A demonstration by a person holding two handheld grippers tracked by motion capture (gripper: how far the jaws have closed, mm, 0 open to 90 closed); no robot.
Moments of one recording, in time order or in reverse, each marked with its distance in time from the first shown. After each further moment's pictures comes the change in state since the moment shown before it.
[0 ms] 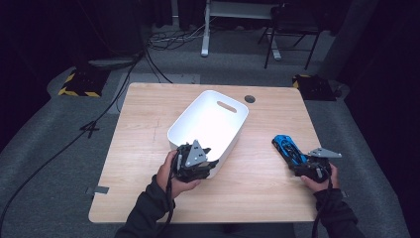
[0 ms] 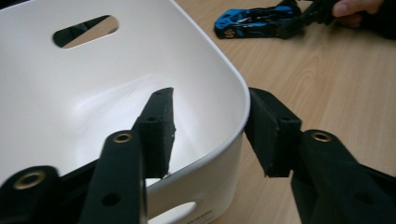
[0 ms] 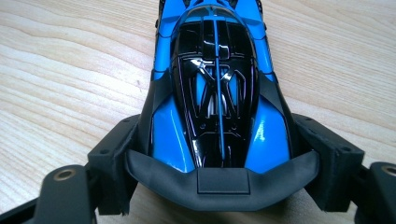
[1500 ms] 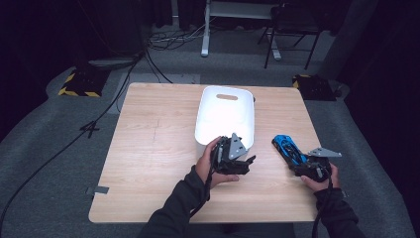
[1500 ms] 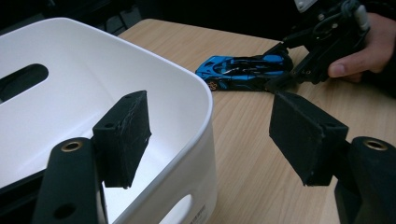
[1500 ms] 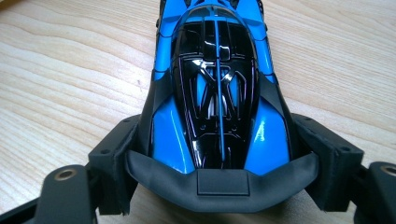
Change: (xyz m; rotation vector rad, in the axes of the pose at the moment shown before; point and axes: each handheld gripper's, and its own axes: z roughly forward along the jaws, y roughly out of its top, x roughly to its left) left arm -0.040 0.056 0.082 -0.064 -0.001 0.005; right arm -0.001 0.001 0.000 0.004 0.006 -0.012
